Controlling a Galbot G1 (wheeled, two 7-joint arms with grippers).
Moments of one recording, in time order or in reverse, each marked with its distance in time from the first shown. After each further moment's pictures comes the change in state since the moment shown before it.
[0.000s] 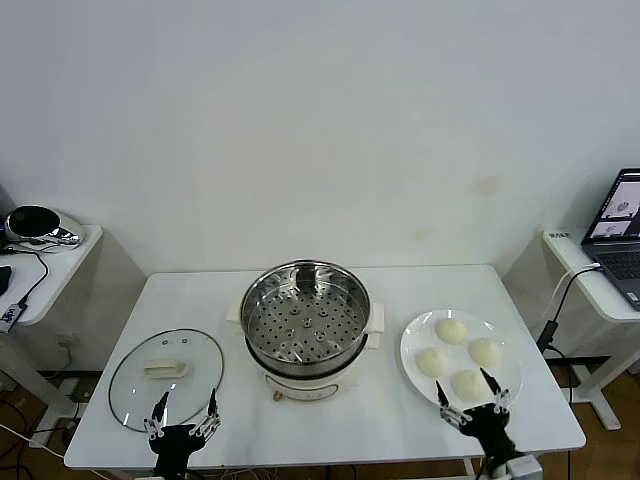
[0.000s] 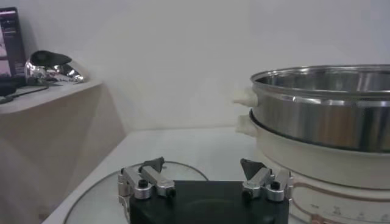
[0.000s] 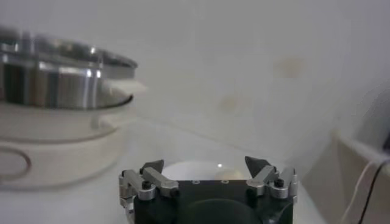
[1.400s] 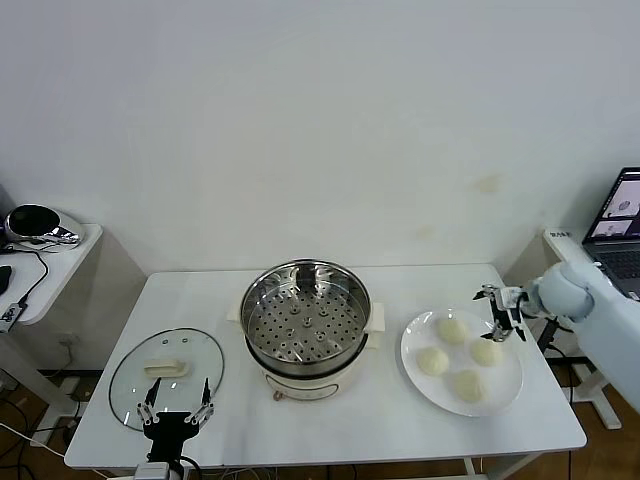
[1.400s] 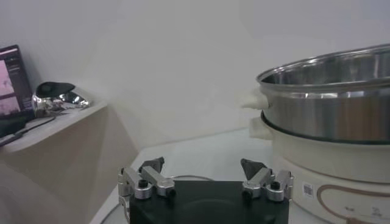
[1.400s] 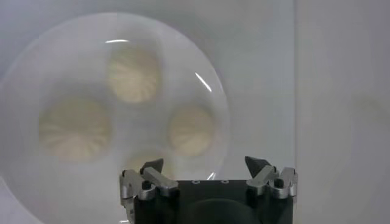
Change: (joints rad) left arm -0.036 0.003 -0.019 0.014 0.114 0.031 0.005; right arm 1.397 -0.393 -1.150 -0.813 -0.166 0.039 -0.819
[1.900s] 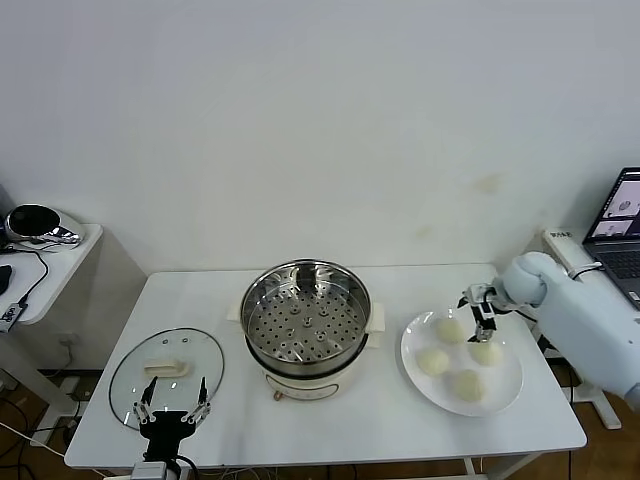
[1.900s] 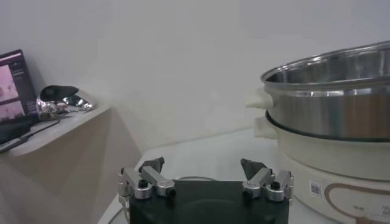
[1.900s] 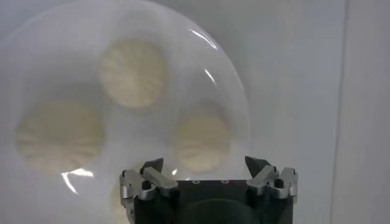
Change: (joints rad) left arm 0.002 0.003 -0.009 0.000 0.009 0.000 0.003; right arm 0.067 0.130 -0.104 -0.172 -0.048 0.010 -0.013
